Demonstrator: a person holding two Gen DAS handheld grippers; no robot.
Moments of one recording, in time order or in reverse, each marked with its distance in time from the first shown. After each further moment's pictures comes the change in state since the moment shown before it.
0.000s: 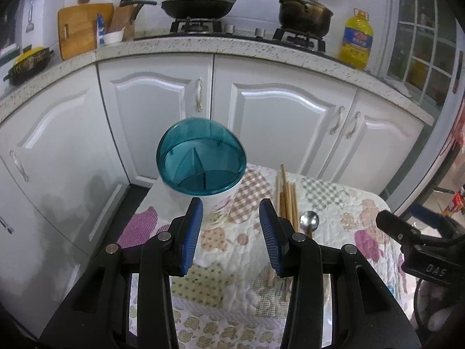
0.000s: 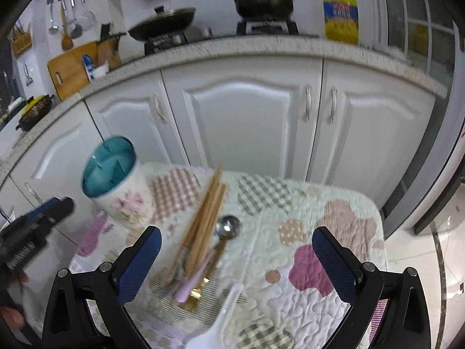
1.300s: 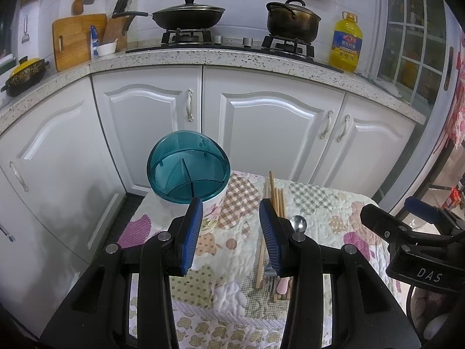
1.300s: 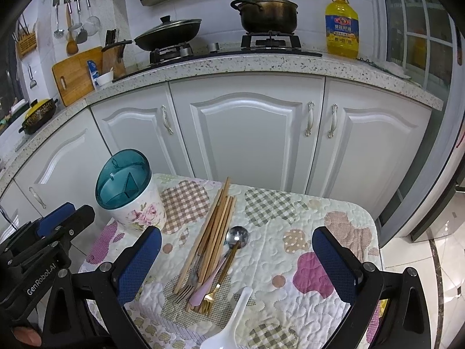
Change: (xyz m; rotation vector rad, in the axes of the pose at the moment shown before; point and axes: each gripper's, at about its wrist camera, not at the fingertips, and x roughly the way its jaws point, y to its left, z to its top) left arm -0.015 -0.013 0.004 0.020 -0.025 -0.018; right arm -0.020 0.017 0.008 -0.005 -0.036 -0.013
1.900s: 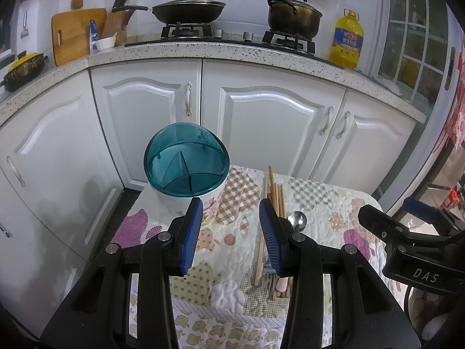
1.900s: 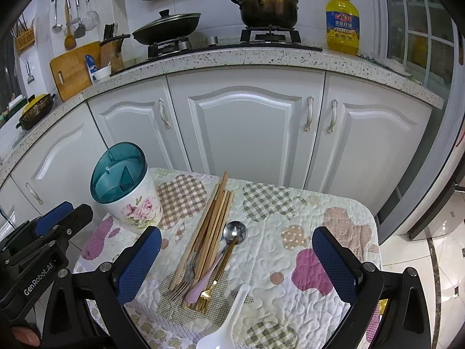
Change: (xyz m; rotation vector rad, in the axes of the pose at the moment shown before) left arm 0.009 0.002 -0.004 -0.007 0.023 -0.010; right arm 0.007 -0.001 -0.002 -0.007 0.026 -0.011
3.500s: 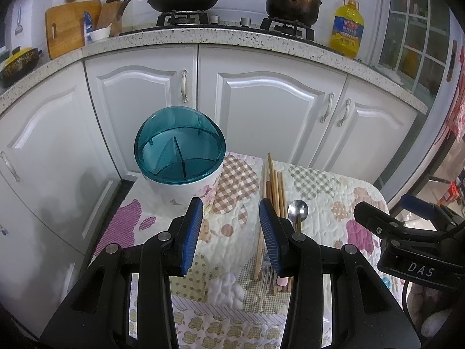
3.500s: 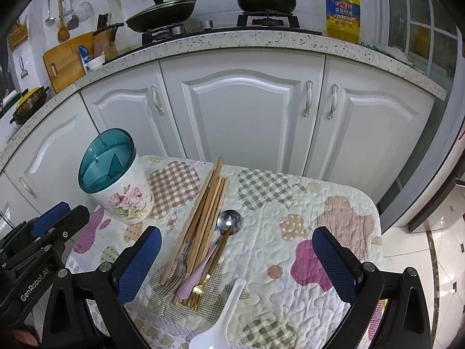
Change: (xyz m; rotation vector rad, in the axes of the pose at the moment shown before) left arm 0.017 -0.004 -0.010 0.009 0.050 -0.007; right arm 0.020 -0.005 -0.004 0.005 0.065 -0.012
